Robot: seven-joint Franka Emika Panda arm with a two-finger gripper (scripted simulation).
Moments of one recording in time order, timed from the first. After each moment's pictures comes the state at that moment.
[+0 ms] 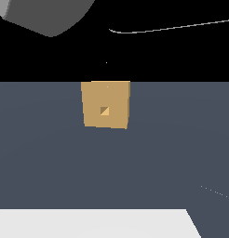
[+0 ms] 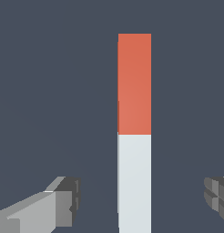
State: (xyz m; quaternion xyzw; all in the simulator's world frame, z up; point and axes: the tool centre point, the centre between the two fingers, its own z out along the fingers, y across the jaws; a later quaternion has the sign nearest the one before) arm -0.021 -0.324 0.073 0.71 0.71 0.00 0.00
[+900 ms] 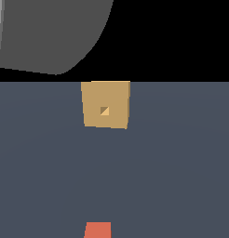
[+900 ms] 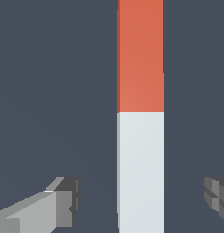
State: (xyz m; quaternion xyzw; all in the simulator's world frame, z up) arm -0.020 -0.344 0.044 0.71 0.71 0.00 0.00
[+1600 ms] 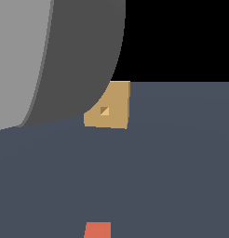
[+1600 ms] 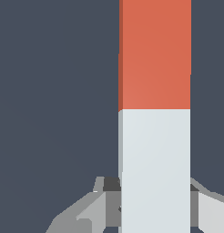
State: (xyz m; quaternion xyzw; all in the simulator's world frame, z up) arm -0.019 -0.344 0.015 0.71 0.71 0.00 0.00
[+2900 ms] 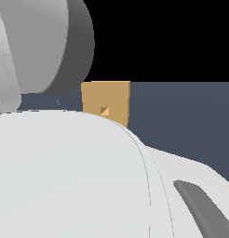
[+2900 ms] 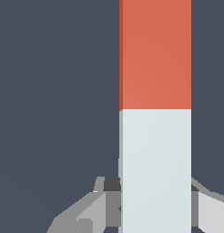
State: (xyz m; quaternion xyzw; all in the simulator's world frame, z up) arm -0.035 -0.278 0.025 0.72 0.70 0.00 0.00
